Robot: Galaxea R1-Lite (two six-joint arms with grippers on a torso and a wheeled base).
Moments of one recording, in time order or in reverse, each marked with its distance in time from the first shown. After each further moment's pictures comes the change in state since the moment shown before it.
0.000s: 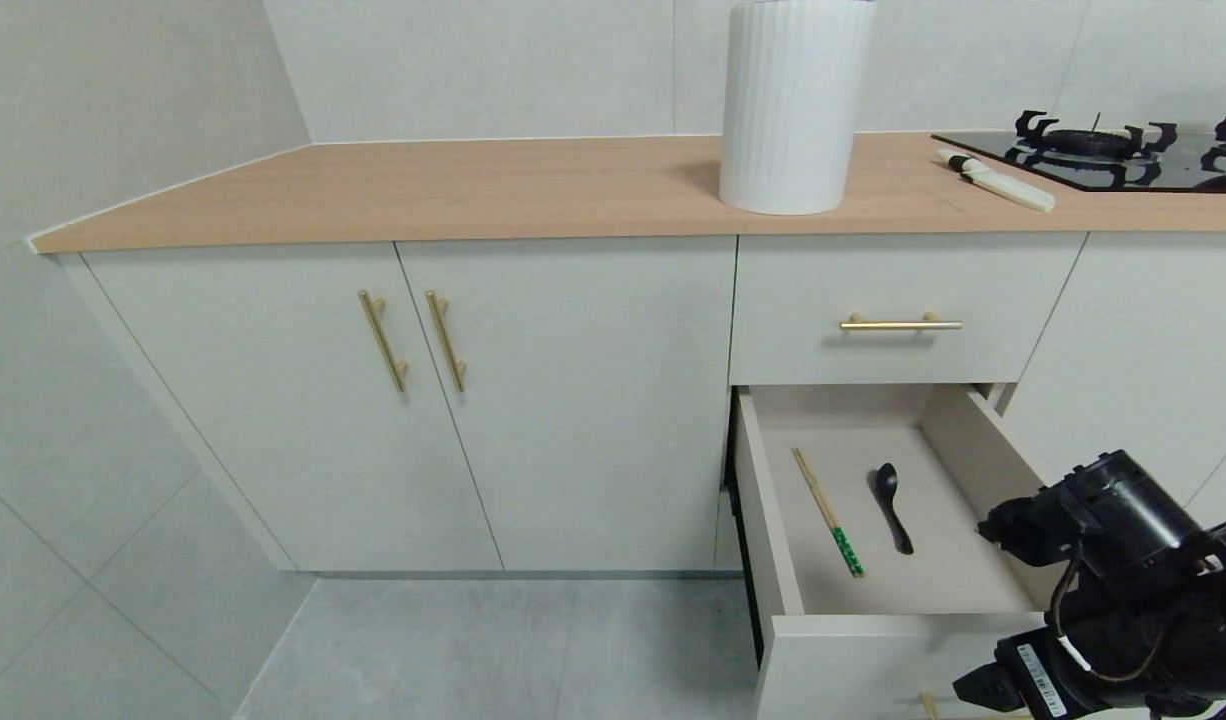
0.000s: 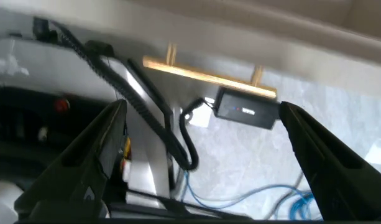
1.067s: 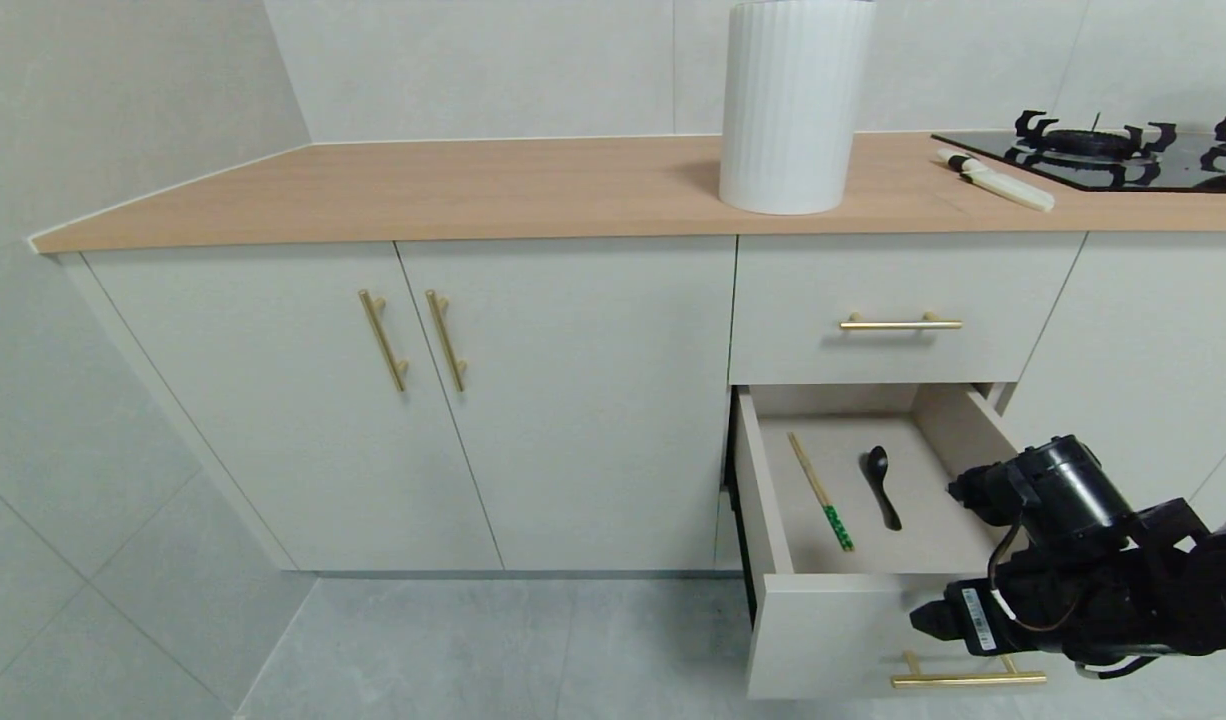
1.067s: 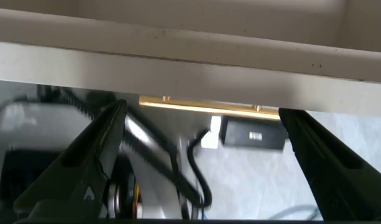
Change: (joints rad) left arm 0.000 0.000 0.000 0.000 0.000 0.000; right arm -0.024 0.140 -0.006 -0.264 -0.074 0.061
